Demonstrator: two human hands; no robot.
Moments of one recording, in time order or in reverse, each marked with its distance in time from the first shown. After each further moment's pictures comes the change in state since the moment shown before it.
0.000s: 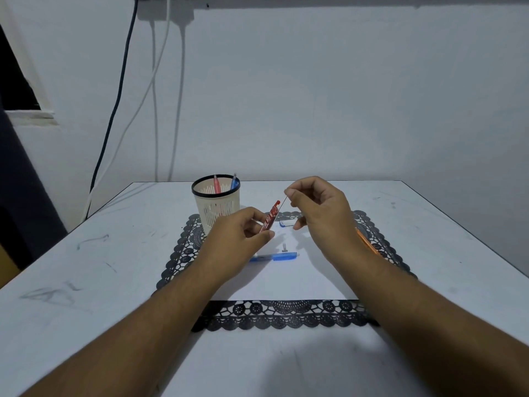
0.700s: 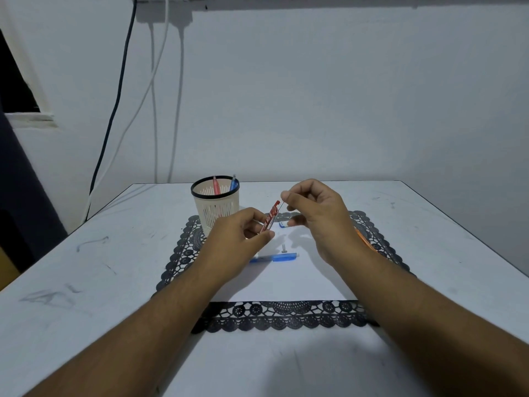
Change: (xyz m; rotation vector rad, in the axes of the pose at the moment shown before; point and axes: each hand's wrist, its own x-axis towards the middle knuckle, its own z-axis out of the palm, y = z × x) left_hand 0.001 -0.002 0.001 -0.018 0.001 0.037; right_hand 0.001 -0.003 0.003 0.174 -0.056 0.135
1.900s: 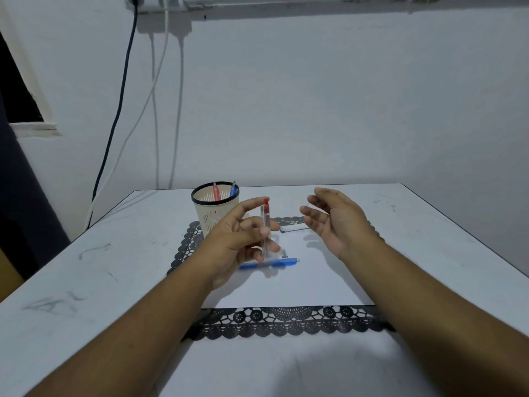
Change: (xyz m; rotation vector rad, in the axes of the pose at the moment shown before) left_hand 0.004 0.009 -0.008 -0.884 -0.222 -0.210; right_hand 0.017 0.000 -0.025 0.402 0.211 0.319
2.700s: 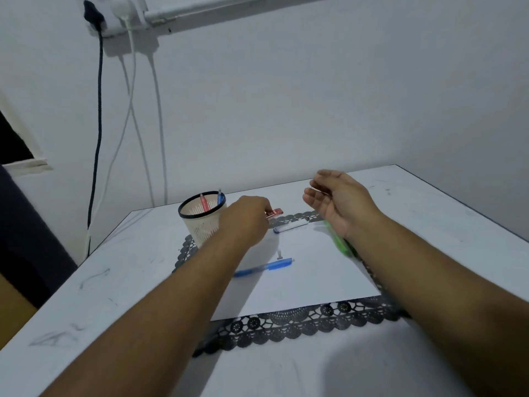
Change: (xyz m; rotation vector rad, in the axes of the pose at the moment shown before) left_hand 0.098 -0.003 0.018 1.732 0.178 0.016; right_hand 0.022 -0.021 -0.020 0.141 0.014 -0.062
